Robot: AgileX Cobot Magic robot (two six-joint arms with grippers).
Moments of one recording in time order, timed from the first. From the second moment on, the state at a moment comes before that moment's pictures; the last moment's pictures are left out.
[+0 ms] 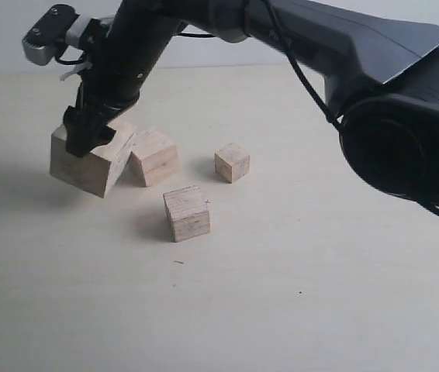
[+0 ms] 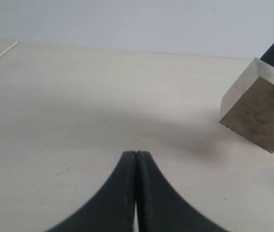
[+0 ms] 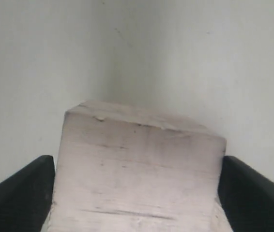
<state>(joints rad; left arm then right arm) 0.08 0.01 0.00 -0.11 0.37 0.08 0.85 2.46 -2.34 0.45 1.11 -0.81</state>
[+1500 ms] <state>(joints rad) 0.08 0.01 0.00 -0.11 0.37 0.08 0.88 2.54 -2.31 0.52 1.13 -1.04</state>
